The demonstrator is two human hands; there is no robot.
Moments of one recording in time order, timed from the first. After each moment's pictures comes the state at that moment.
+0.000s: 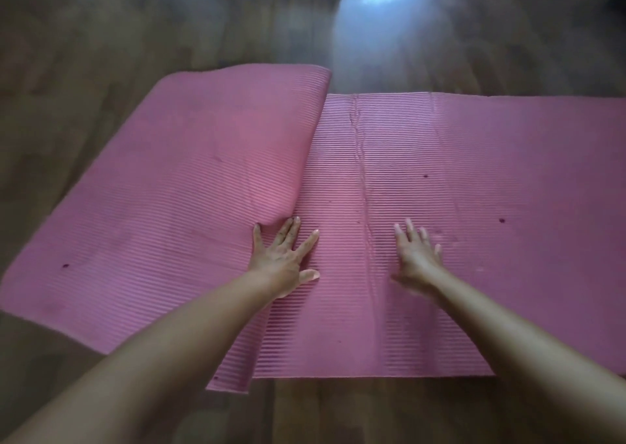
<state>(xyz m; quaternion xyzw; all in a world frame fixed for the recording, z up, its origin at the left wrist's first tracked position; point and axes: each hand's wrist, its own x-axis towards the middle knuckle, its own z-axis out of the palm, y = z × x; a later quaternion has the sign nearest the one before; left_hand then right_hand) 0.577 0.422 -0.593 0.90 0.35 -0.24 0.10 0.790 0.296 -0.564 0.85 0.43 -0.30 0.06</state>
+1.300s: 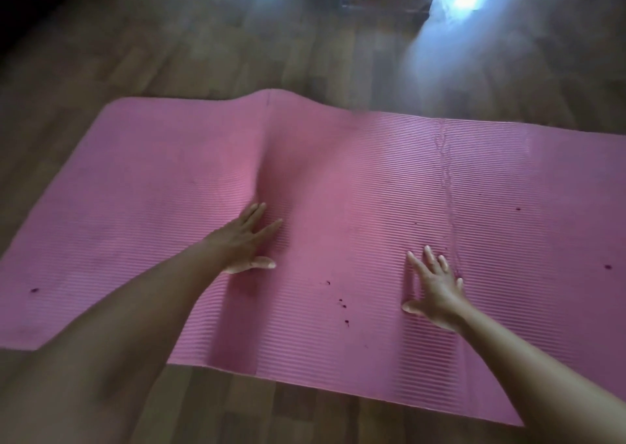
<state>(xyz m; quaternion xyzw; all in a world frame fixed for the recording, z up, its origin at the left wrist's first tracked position) 0.389 0.555 -0.560 0.90 0.35 -0.27 0.05 0.699 0.345 -0.579 0.82 0.47 -0.32 0.04</state>
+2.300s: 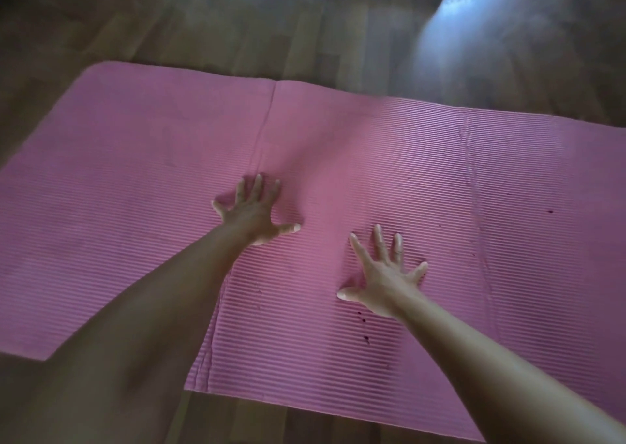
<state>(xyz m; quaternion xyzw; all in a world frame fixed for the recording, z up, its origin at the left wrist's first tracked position) 0.420 0.601 -0.591 0.80 0.54 -0.20 0.19 0.608 0.424 -0.591 0.78 0.53 -0.33 0.09</state>
